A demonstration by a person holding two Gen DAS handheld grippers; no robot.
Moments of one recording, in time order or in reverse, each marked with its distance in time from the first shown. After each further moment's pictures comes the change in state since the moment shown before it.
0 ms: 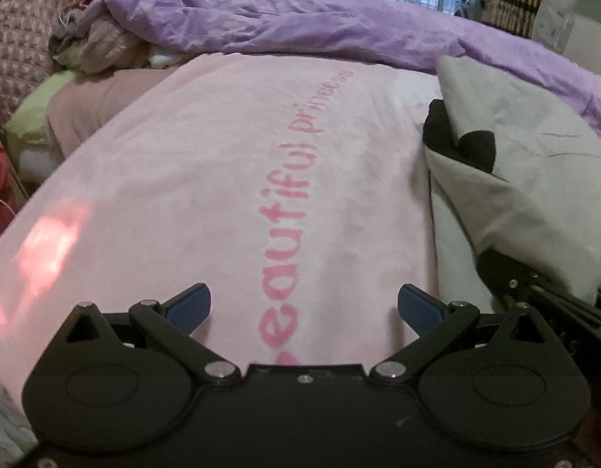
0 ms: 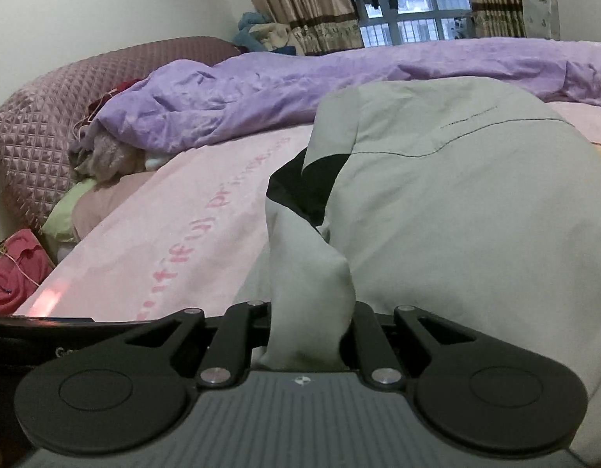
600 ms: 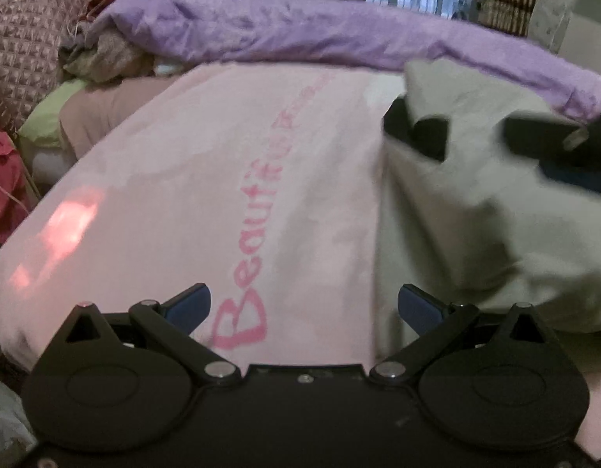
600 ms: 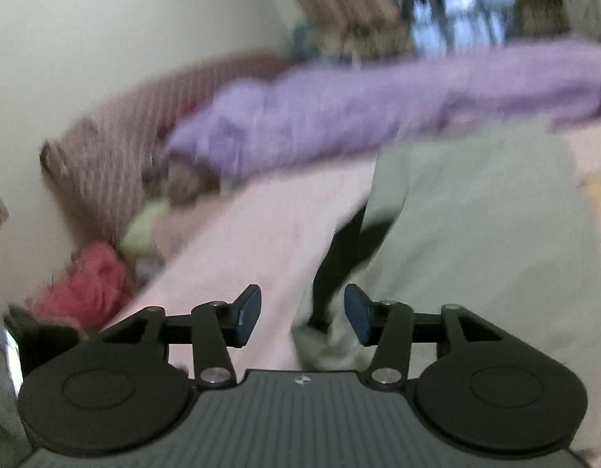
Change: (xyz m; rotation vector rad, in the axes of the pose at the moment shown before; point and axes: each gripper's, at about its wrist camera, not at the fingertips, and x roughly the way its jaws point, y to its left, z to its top) left arm -0.059 -0.025 -0.029 0.000 -0.037 0.001; right arm -0.091 -0.013 0.050 0.005 -0.049 0.206
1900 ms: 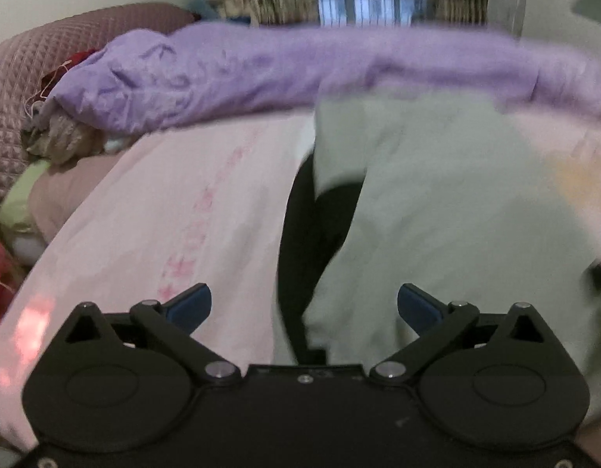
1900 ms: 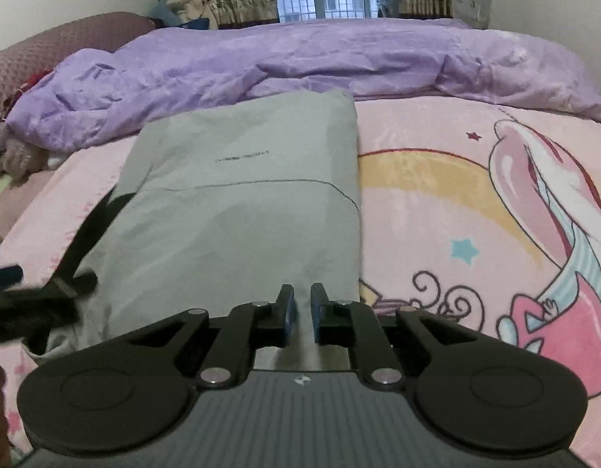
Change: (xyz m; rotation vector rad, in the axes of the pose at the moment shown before) left arm 0.056 -0.089 0.045 0.200 -0.042 0.047; right arm -0.002 -0.109 -0.001 0.030 0.184 -0.475
